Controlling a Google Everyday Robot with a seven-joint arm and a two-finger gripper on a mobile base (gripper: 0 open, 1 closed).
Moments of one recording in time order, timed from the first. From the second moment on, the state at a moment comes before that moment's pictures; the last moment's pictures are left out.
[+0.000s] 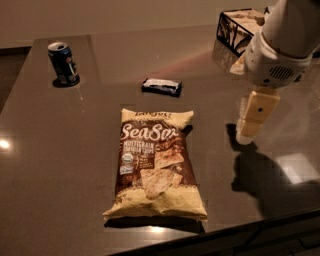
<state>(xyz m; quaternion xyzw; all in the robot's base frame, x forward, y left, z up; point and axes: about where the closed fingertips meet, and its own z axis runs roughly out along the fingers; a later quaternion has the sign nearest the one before) 0.476 -0.173 0.944 -0.65 0.75 -0.01 0.14</state>
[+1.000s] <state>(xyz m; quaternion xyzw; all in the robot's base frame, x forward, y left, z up) 0.471 -0.127 0.921 -0.71 0.69 0.06 0.14</state>
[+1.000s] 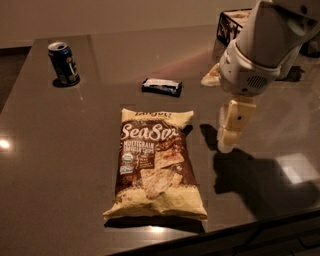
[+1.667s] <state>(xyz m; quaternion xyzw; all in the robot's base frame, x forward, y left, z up) 0.468 -0.054 0.907 -0.75 0.63 0.11 0.14</state>
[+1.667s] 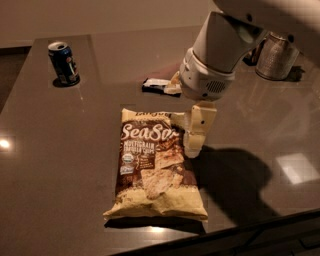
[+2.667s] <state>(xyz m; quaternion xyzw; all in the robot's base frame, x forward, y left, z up) 0.473 -0.002 0.873 -0.78 0.61 0.10 0.09</state>
